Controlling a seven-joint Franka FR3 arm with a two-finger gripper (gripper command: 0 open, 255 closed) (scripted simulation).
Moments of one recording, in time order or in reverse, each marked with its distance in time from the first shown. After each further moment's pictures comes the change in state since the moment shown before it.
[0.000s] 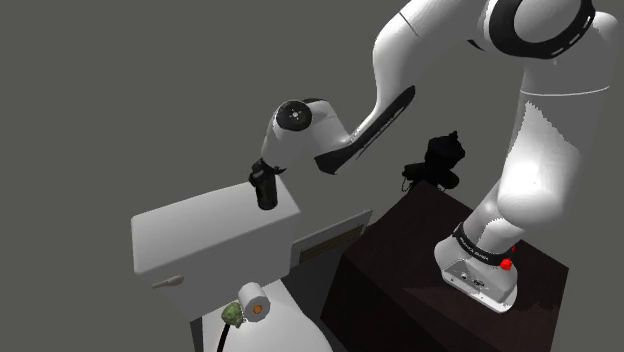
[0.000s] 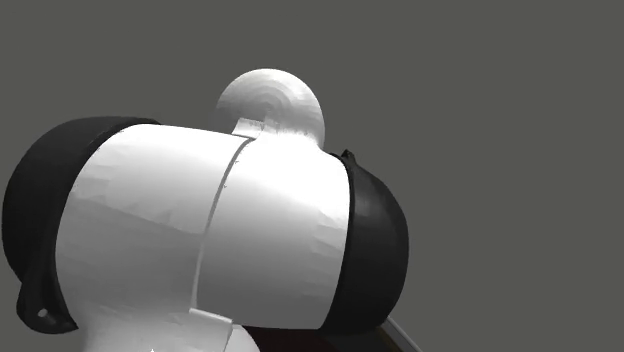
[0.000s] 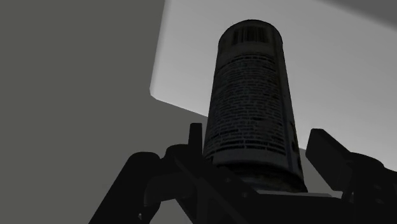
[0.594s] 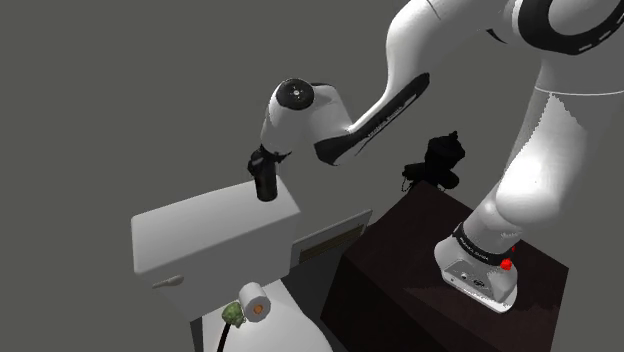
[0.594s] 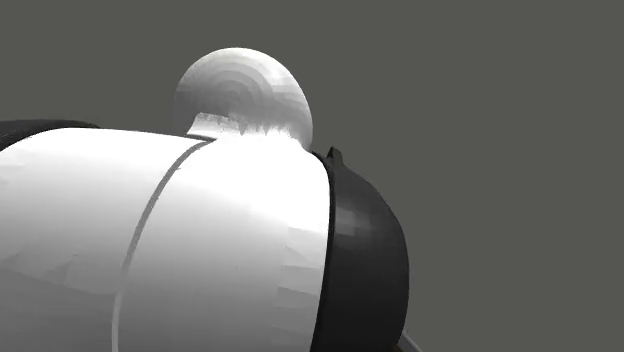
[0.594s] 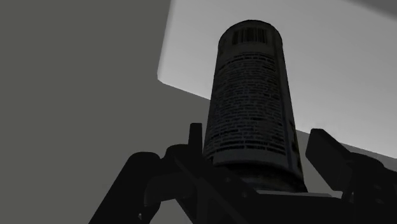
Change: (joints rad) arm -0.047 -0.098 0.061 -0.021 0.144 -0.031 -0.125
